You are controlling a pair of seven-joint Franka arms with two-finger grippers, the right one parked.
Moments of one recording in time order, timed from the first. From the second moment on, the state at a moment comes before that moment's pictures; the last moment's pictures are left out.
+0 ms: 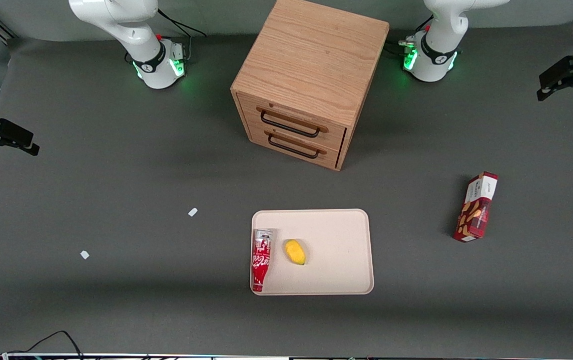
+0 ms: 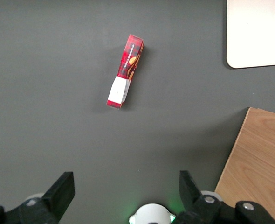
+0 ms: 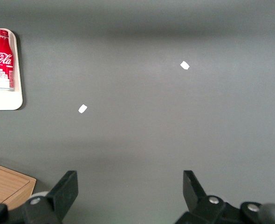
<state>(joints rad) 0.06 -0.15 -0.04 -1.67 0.02 1.47 0.11</state>
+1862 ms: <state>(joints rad) 0.06 0.39 0.02 -2.10 0.07 2.48 0.47</state>
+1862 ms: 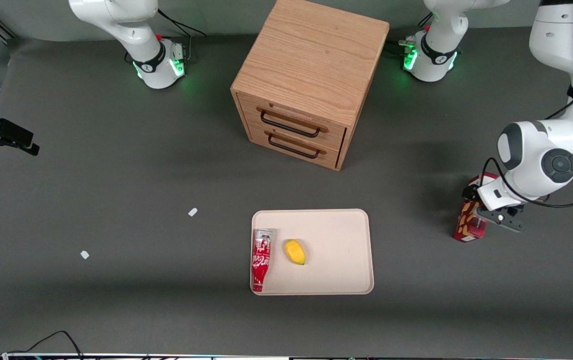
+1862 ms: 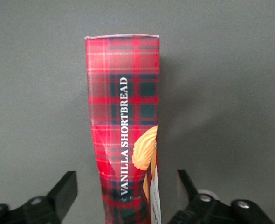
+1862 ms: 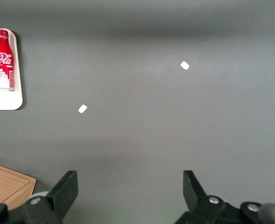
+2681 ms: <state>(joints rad) 0.05 0.36 0.02 -2.02 0.06 2.37 0.46</state>
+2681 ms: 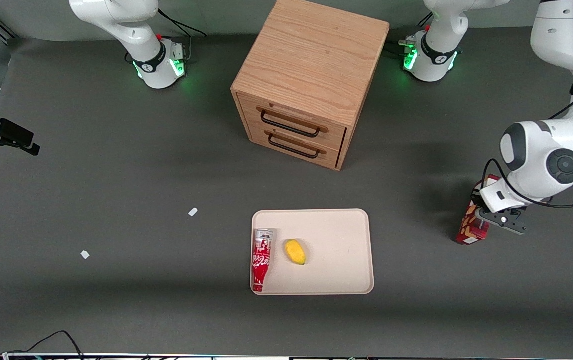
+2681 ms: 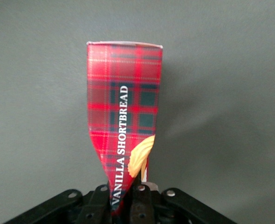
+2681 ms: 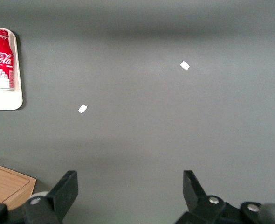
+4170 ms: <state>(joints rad) -0.24 0.79 -0.20 -1.18 0.00 1.96 -0.38</state>
